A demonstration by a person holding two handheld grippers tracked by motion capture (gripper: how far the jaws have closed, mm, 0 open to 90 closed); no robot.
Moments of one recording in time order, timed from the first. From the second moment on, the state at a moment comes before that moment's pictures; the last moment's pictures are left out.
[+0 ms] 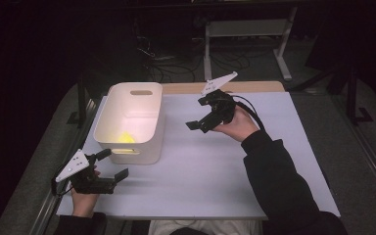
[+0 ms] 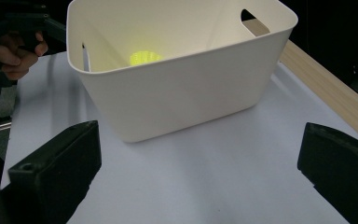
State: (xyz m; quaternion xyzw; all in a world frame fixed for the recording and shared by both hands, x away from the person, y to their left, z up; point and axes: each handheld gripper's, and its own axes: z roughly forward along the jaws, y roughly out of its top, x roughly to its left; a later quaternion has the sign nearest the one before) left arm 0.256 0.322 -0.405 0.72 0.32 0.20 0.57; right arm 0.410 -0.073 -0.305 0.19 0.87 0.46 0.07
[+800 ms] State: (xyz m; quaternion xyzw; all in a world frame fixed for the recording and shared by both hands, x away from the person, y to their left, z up) left arm 0.256 0.322 -0.405 0.73 0.32 0.20 0.57; right arm 0.394 -0.116 -0.320 0.21 0.85 0.47 0.08
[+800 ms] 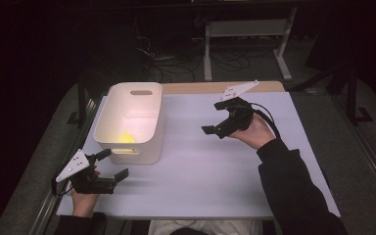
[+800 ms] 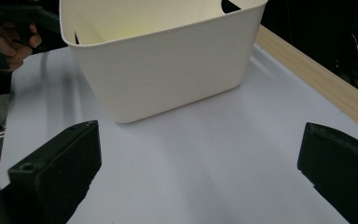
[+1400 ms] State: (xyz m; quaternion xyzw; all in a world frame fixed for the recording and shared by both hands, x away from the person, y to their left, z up) left arm 0.256 0.322 -0.405 0.73 0.33 0.20 0.57; right arm 0.382 -0.140 -0.333 0.23 0.84 0.48 0.09
